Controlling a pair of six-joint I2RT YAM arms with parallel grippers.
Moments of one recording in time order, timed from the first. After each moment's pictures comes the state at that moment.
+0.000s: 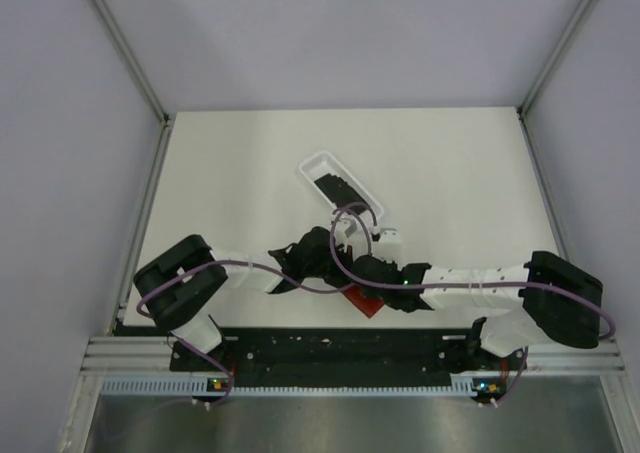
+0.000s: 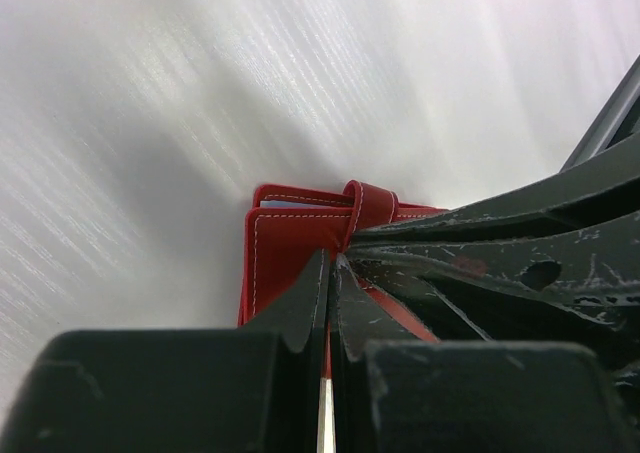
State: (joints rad) left arm -0.93 1.61 0.62 0.37 0.24 -0.62; right arm 1.16 1.39 0.65 -0.32 0.50 1.03
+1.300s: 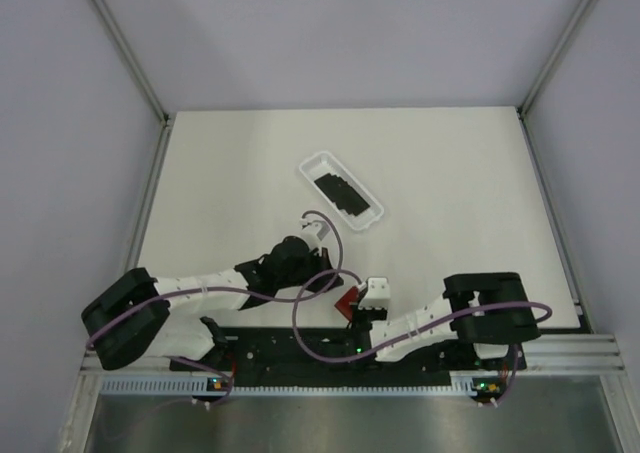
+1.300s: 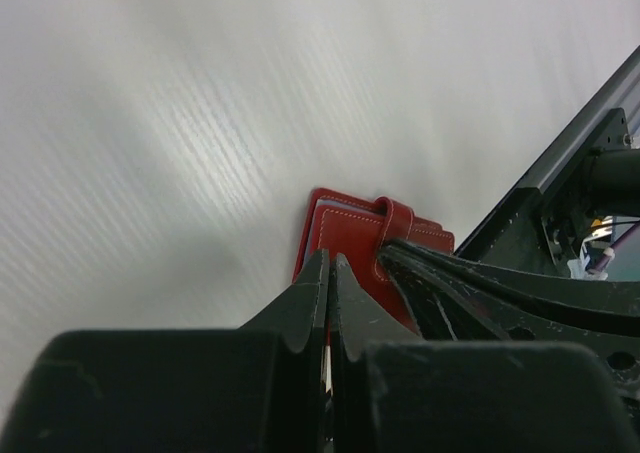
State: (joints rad) left arm -0.93 1.29 0.47 0.26 0.14 -0.71; right arm 1.65 1.73 0.80 -0.71 1.10 1.75
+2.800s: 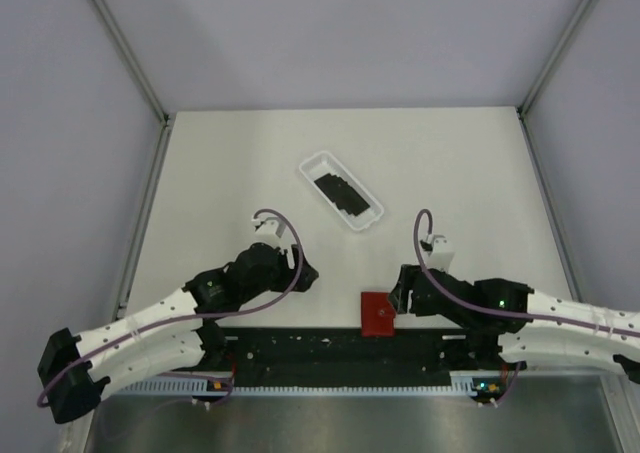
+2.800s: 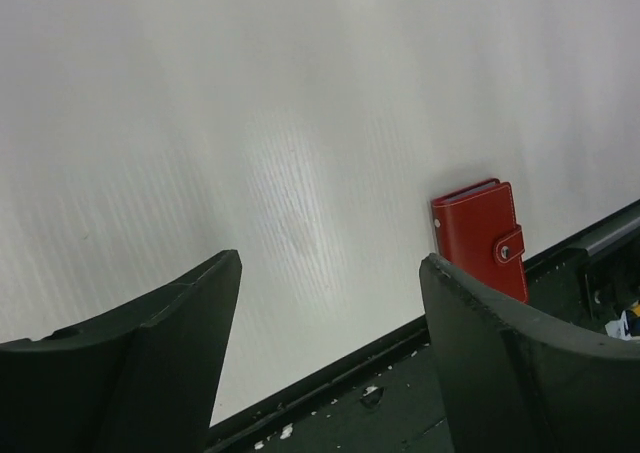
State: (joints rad) left arm -0.93 0.81 0.48 -0.29 -0.16 -0.77; right arm 1.32 0.70 0.61 -0.82 0.51 1.09
